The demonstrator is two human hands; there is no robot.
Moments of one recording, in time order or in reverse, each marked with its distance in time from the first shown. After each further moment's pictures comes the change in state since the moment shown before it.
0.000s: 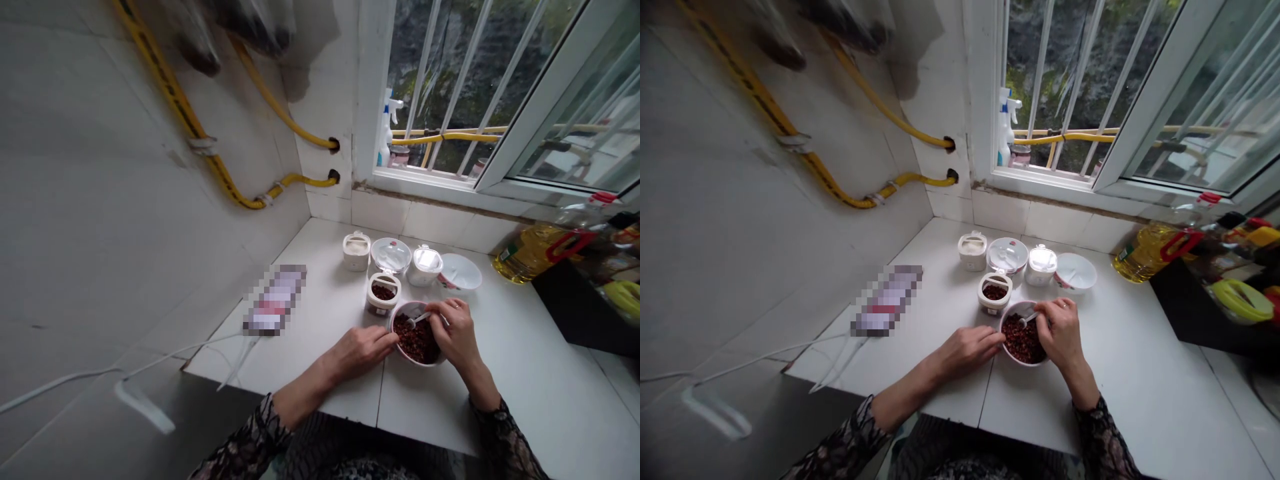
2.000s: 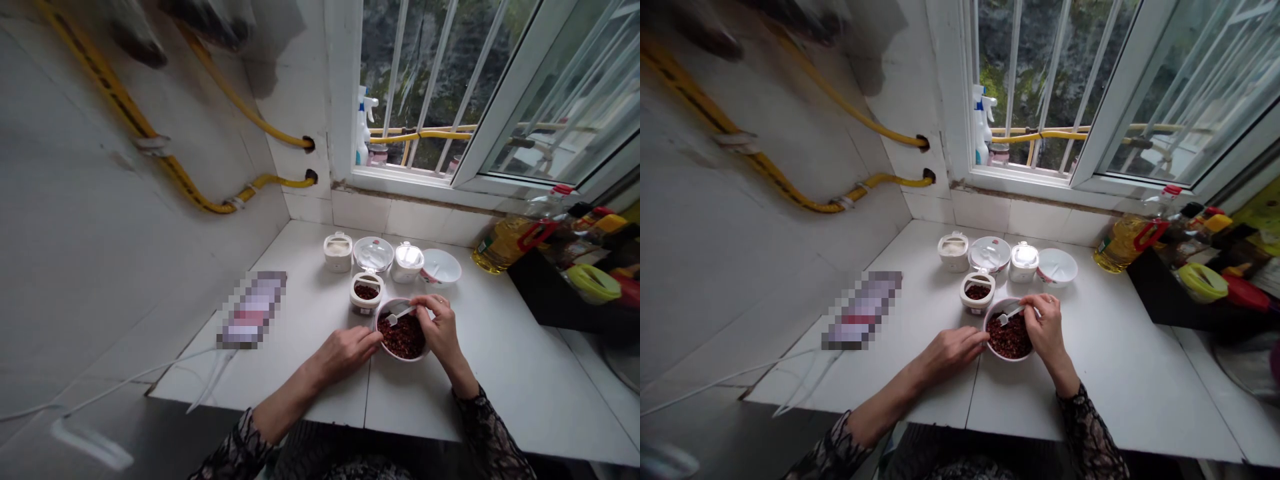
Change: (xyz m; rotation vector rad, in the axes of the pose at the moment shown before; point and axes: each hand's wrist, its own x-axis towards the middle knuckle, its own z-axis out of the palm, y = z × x) left_hand 0.000 -0.001 -0.003 -0.042 0.005 0.011; right_hand -0.005 -0.004 0.007 0.198 0.060 0.285
